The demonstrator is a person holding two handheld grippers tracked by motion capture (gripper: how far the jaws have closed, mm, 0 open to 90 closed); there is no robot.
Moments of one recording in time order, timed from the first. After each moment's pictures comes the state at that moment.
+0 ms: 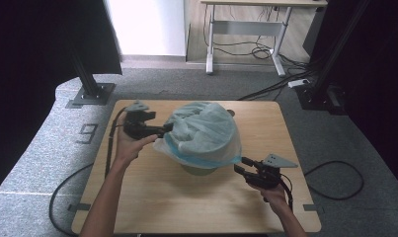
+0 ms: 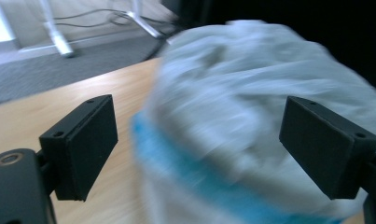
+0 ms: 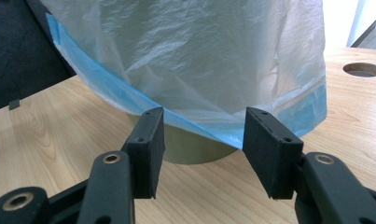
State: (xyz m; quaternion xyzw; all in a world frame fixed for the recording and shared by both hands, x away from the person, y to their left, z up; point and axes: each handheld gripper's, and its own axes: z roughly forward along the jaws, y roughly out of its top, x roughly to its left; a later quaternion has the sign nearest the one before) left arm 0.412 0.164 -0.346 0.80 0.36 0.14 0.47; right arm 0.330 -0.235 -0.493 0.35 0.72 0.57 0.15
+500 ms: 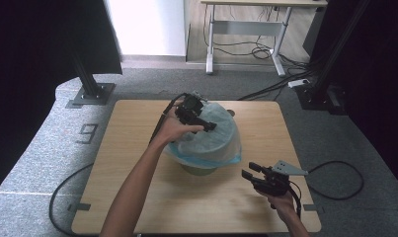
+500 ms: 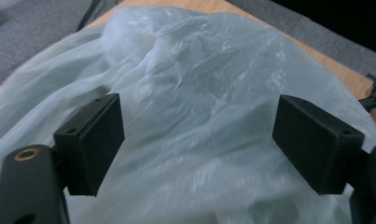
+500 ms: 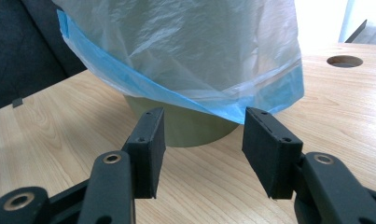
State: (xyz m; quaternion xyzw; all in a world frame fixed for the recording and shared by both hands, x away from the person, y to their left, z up) left arm 0.470 0.043 -0.349 0.89 0.29 0.07 0.34; right arm 0.311 -0.257 -0.496 0.36 0.71 0.58 0.15
